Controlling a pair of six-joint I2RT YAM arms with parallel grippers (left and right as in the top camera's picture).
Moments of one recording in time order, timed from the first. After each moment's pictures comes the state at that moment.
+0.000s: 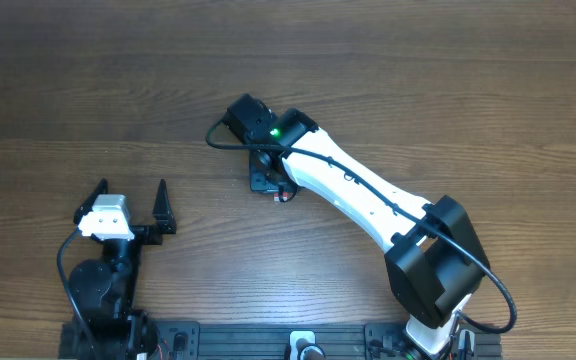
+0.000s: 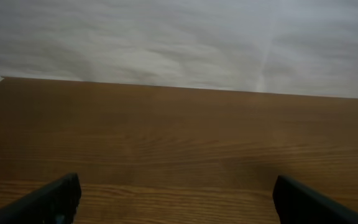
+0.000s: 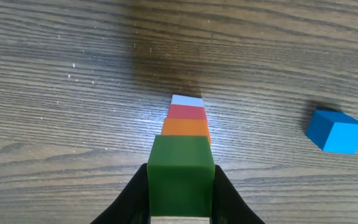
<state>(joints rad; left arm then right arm) 0.03 0.01 0.01 -0.07 0.04 -0.07 0.76 1.90 1.53 -1.07 0.05 0.69</state>
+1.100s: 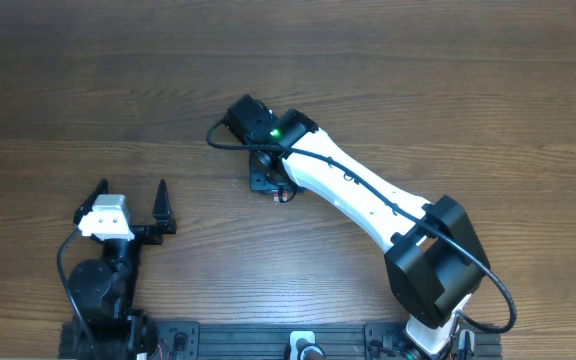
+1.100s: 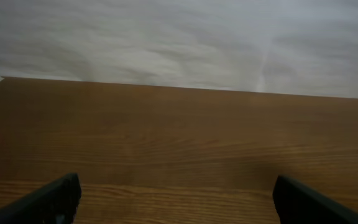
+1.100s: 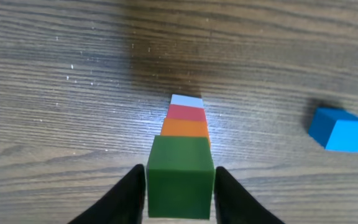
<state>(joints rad) 0.03 0.01 0.01 -0.07 0.04 -0.07 0.76 1.90 1.52 -1.07 0.05 0.70</state>
